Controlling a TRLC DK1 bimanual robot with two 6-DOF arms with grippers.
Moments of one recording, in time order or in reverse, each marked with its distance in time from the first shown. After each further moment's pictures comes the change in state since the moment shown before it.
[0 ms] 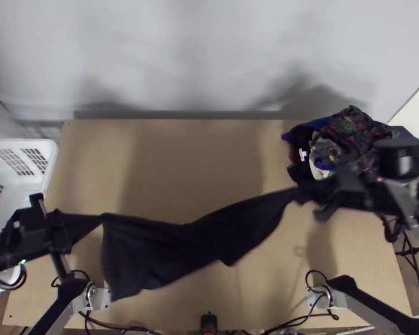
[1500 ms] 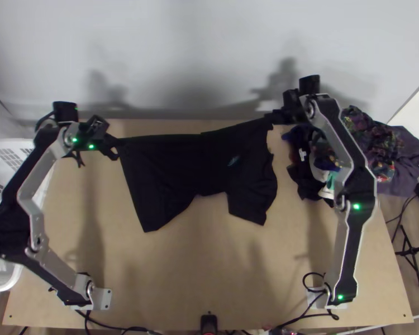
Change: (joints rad) left arm 0.184 1.011 0.049 0.681 -0.296 0.164; right arm -0.165 1.170 0.599 0.511 0.100 0.197
